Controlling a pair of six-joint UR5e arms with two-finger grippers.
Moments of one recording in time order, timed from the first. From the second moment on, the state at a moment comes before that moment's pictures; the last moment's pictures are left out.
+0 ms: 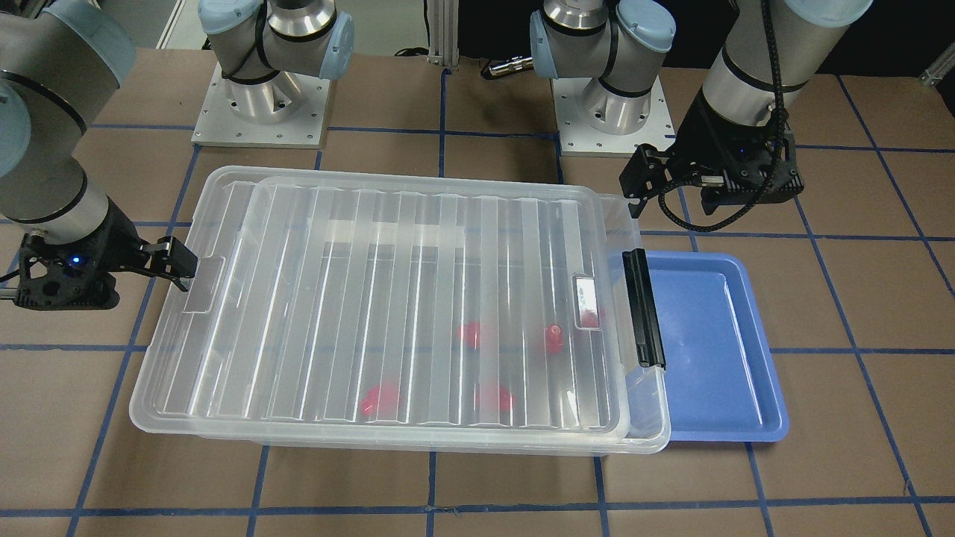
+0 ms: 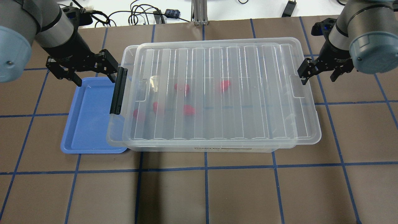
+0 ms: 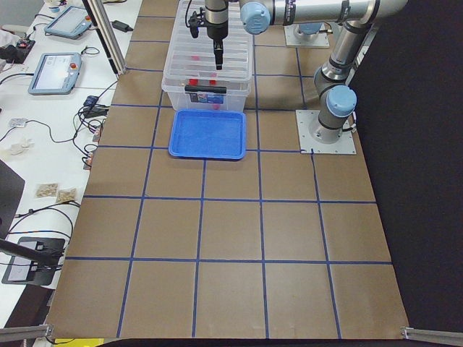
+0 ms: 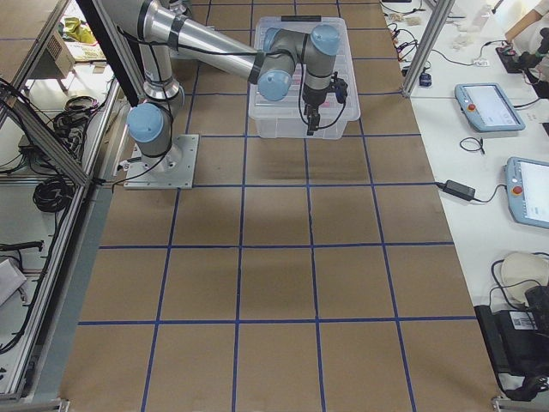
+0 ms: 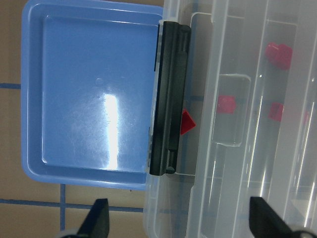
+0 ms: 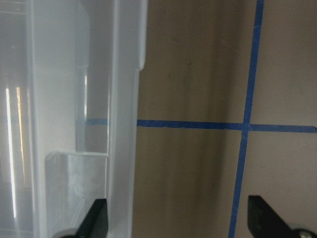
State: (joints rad) left arm -1.50 -1.57 -1.62 -1.53 1.57 0.00; right arm 1.35 -1.41 1.74 -1.86 -1.61 -0.27
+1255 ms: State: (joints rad) left arm -1.50 -1.57 -1.63 -1.53 1.57 0.00; right arm 1.25 -1.41 1.74 -1.89 -1.62 -0.39
